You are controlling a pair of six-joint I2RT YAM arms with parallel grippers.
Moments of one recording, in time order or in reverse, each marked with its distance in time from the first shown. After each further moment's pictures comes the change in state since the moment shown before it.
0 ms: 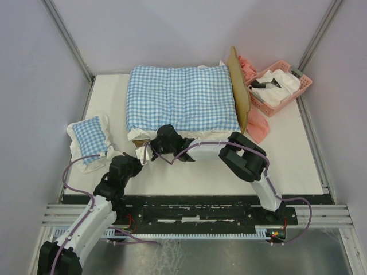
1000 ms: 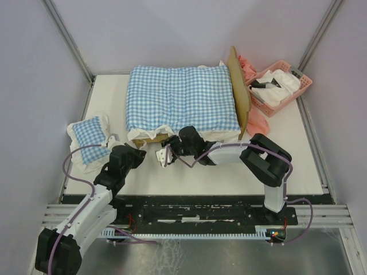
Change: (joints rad) left arm 0.008 0.149 0.120 0.029 0.030 0.019; right arm -0.088 -0.220 -0.293 0.066 -0.079 -0.007
